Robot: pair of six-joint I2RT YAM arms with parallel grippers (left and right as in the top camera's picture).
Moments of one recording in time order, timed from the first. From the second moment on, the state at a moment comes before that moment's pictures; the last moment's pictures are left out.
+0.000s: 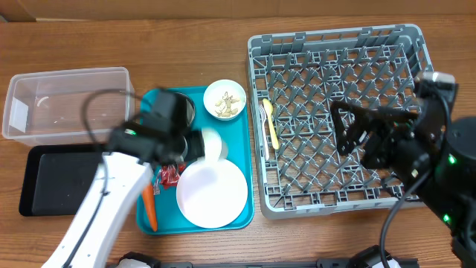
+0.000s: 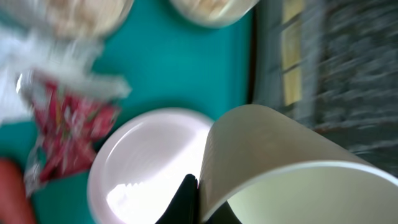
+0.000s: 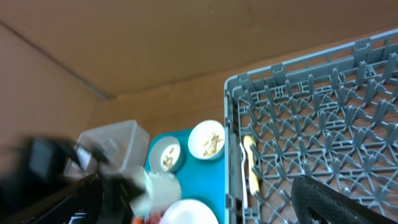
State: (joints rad) left arm -0.29 1.34 1.23 -1.05 0.21 -0.47; right arm 0.44 1.01 1.69 -1.16 0.02 0.56
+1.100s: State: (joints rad) left arm -0.01 1.30 1.46 -0.73 1.54 -0.28; right arm 0.43 1.29 1.69 -0.88 -0.99 -0.07
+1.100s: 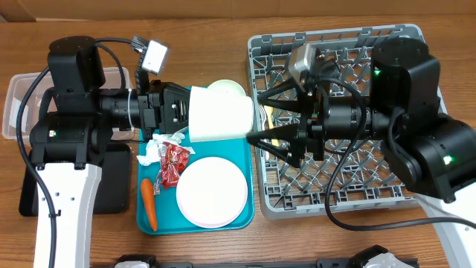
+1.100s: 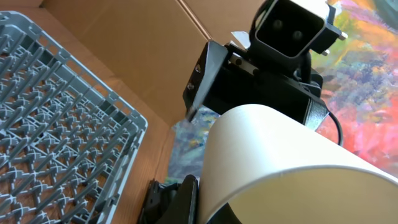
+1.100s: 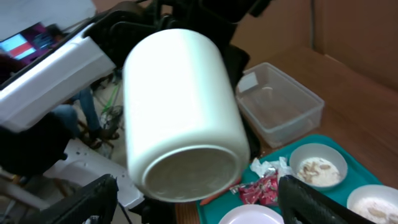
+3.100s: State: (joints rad) left arm -0.06 1.30 1.46 -1.01 0.94 -0.13; right arm 0.42 1.08 1.69 -1.20 -0.36 0.07
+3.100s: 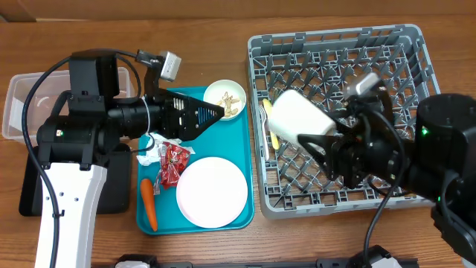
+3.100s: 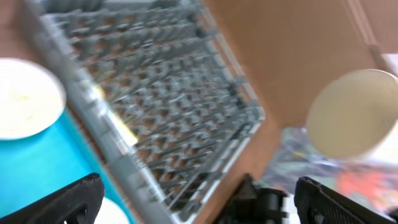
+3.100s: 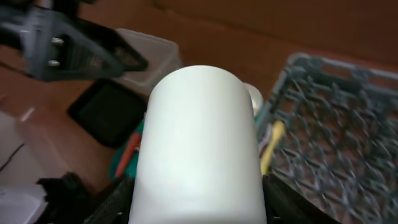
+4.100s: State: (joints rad) left arm -0.06 1.30 1.46 -1.09 0.78 -0.12; right arm 0.10 1.30 1.48 -1.61 0.12 0.54
